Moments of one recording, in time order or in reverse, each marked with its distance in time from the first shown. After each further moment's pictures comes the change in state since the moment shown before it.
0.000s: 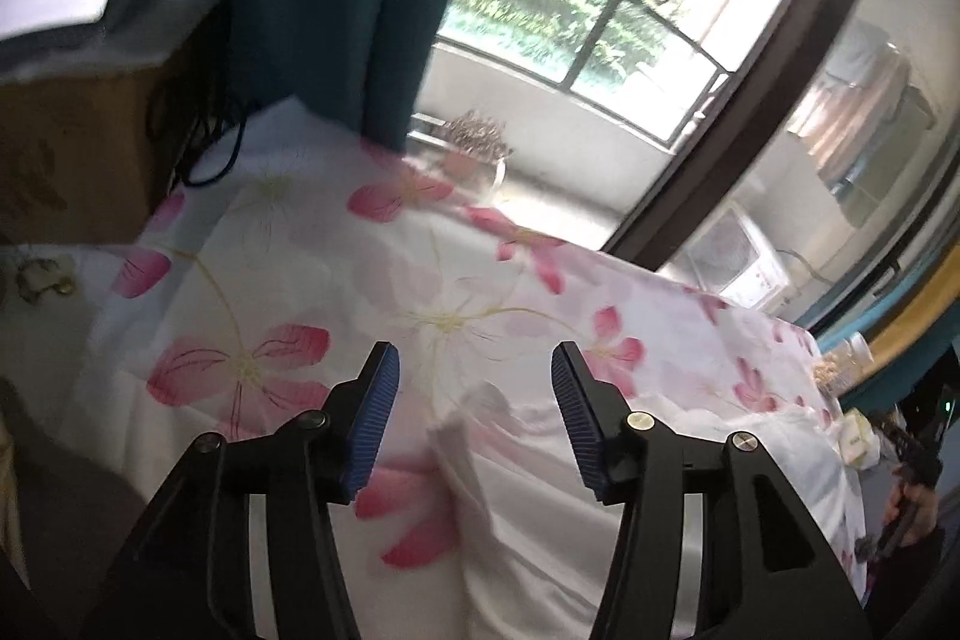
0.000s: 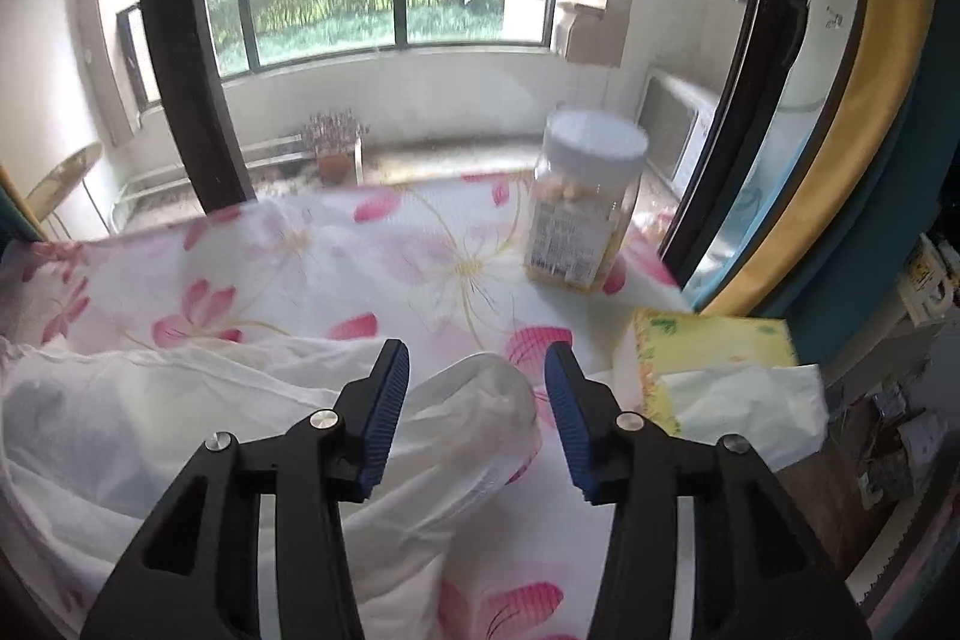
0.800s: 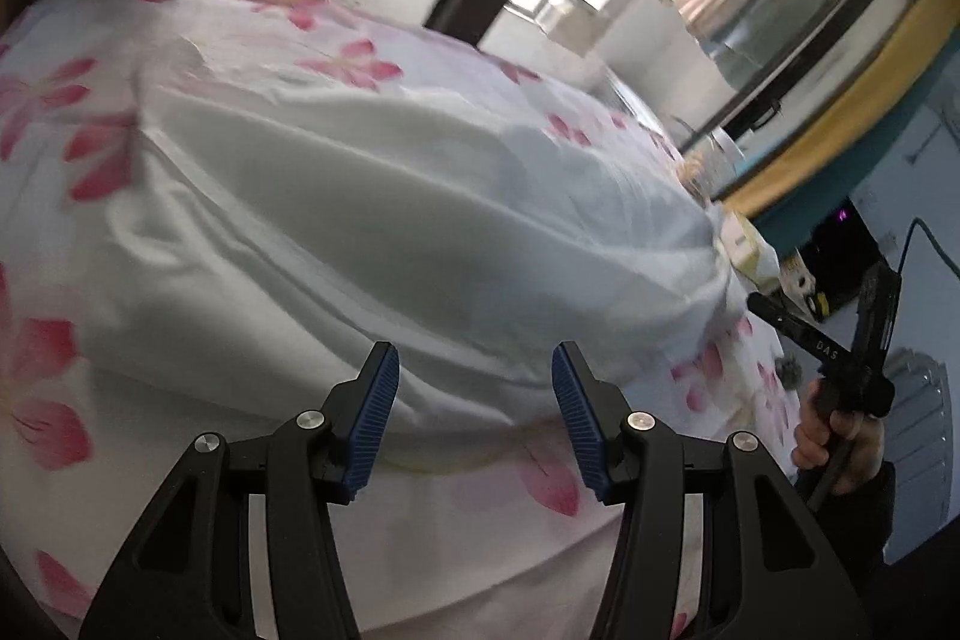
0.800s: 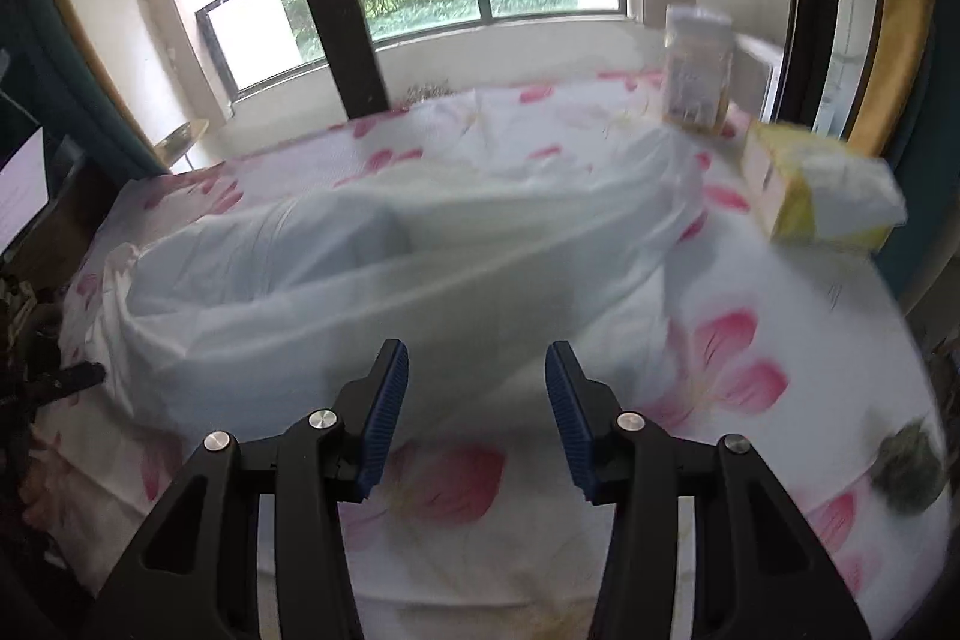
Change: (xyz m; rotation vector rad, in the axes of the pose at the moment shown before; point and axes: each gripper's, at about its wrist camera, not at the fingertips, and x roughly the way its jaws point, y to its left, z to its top) left arm -0.009 -0.109 -0.165 0.106 0.283 -0.282; right arm -0.053 0.067 -0.118 0.049 0.069 0.253
